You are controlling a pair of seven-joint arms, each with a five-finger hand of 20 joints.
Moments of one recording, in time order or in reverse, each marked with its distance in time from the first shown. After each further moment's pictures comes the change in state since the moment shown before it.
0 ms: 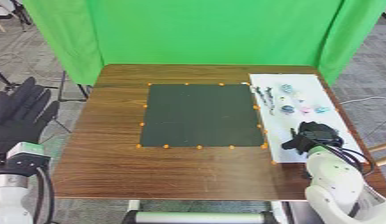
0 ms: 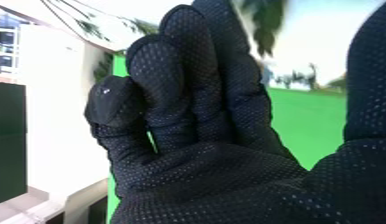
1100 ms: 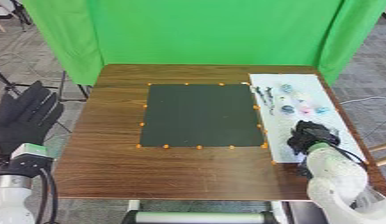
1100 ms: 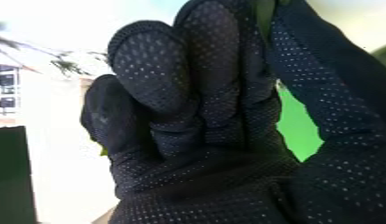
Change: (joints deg) left arm -0.8 -0.8 0.9 0.6 -0.3 -0.9 -1.6; right arm -0.8 -2.9 3.3 1.9 6.6 6.2 -5.0
